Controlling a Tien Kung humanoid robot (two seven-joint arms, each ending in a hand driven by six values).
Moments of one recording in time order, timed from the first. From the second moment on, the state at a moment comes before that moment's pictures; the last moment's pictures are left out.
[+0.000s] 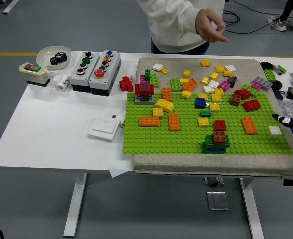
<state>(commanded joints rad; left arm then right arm) -0.23 0.11 -0.58 -0.33 1.21 0.04 0.45 0.43 -0.60 1.01 1.00 -1.45 -0.12 0.06</state>
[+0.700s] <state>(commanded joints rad) -0.23 0.11 -0.56 -0.33 1.18 0.05 0.45 0.50 -0.61 0.94 0.98 -1.43 -0.12 0.06</state>
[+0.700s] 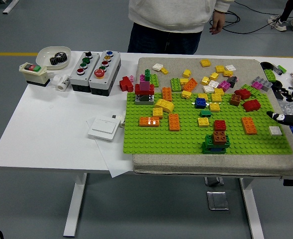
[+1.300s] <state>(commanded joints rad) -0.23 0.10 -0.54 -0.33 1.14 0.06 0.44 0.75 -0.56 0.76 0.80 -1.48 -0.08 0.02</state>
